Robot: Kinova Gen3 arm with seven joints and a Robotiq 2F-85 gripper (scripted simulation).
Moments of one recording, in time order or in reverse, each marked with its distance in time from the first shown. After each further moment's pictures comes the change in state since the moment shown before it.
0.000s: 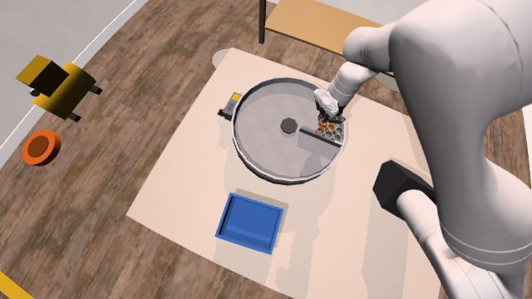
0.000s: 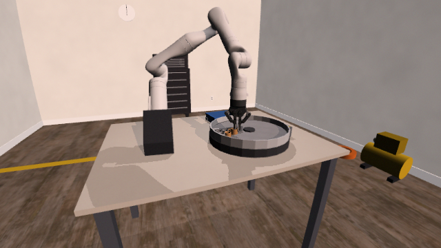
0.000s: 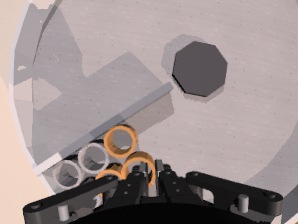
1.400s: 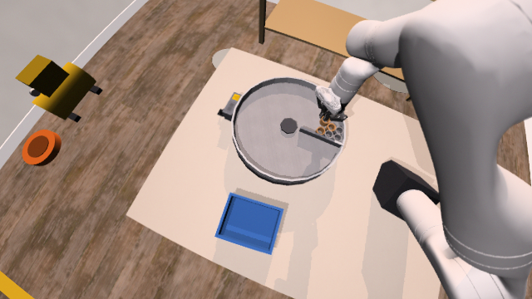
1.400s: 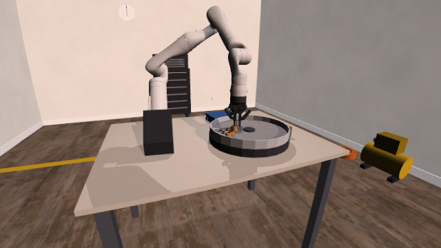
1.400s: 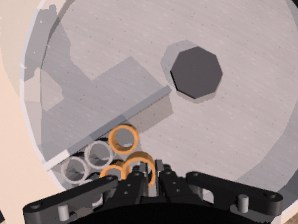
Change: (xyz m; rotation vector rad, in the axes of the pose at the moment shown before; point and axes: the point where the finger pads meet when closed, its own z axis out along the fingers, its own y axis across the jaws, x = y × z) arm 0.000 0.000 -0.016 0.002 0.001 0.000
